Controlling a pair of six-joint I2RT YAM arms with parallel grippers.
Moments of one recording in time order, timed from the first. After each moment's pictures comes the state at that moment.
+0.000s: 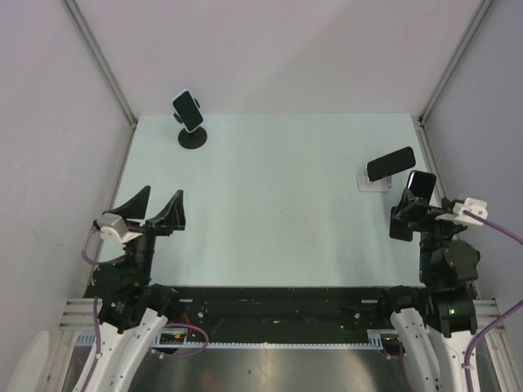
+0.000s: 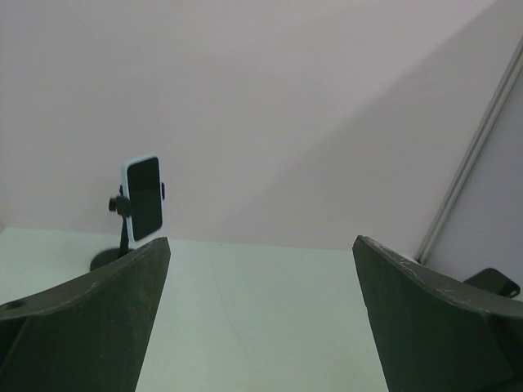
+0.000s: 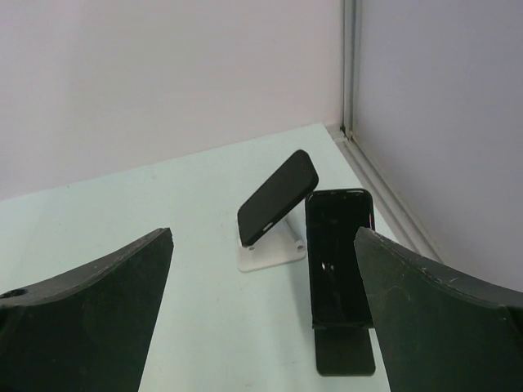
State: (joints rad) left arm -0.37 0.07 0.43 0.16 -0.17 -0.18; right arm 0.12 0.18 0.67 -0.31 0.32 0.10
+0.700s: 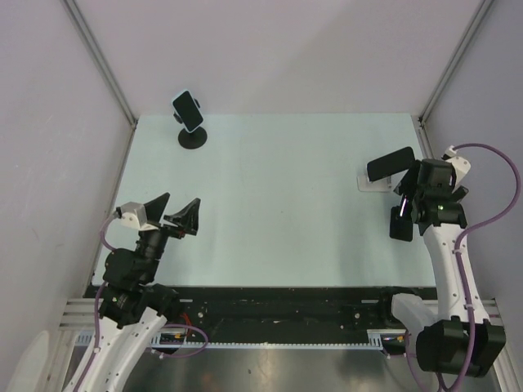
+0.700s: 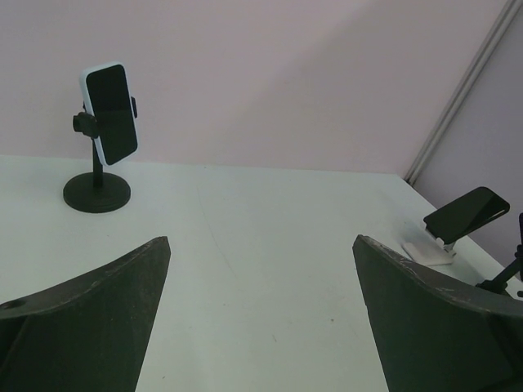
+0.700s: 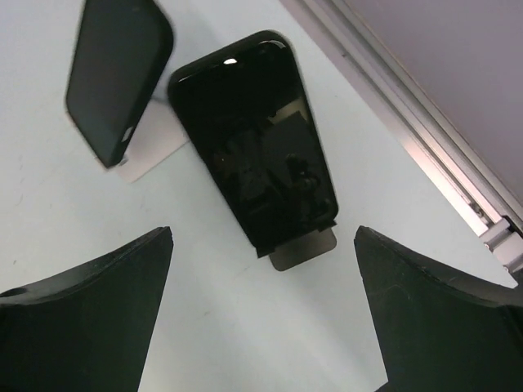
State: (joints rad) left arm -0.41 0.14 0.44 -0.05 -0.13 -0.24; right arm -0.07 0.96 0.94 -0.63 0.41 0.40
